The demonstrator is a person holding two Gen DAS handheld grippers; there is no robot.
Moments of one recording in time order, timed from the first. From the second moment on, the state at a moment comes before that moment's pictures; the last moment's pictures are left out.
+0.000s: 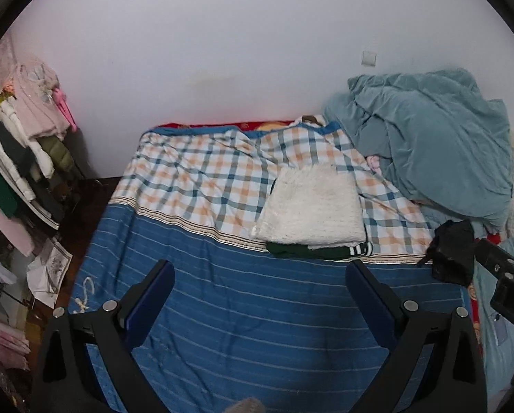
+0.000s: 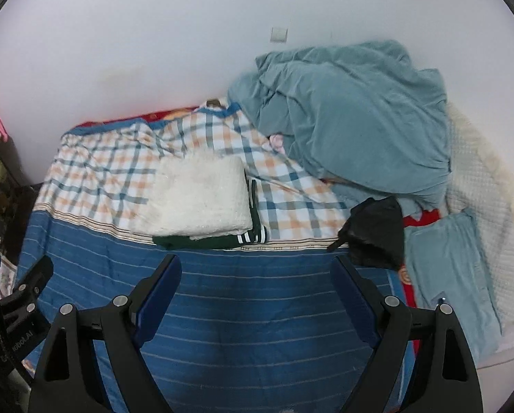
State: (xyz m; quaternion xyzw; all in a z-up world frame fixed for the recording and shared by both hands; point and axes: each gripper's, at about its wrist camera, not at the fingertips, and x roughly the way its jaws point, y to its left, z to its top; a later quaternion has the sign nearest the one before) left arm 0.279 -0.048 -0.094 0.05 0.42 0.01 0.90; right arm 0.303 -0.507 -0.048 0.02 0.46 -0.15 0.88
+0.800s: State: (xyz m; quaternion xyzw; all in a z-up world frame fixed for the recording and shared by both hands) left arm 0.186 -0.059 -0.009 0.04 0.37 0.00 0.93; right arm 0.153 -0.487 0.109 0.01 0.38 -0.13 0.92
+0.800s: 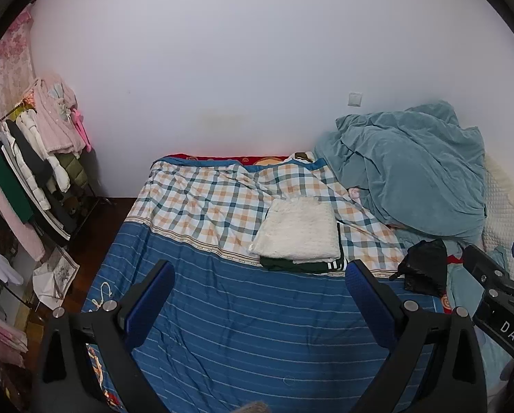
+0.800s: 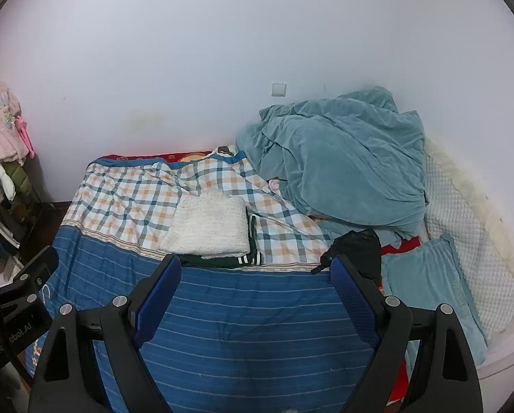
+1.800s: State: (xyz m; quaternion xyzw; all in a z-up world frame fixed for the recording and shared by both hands) left arm 0.158 -0.059 0.010 0.03 0.33 0.01 0.94; right arm 0.137 -0.484 0.122 0.00 0.36 -0.11 0.93
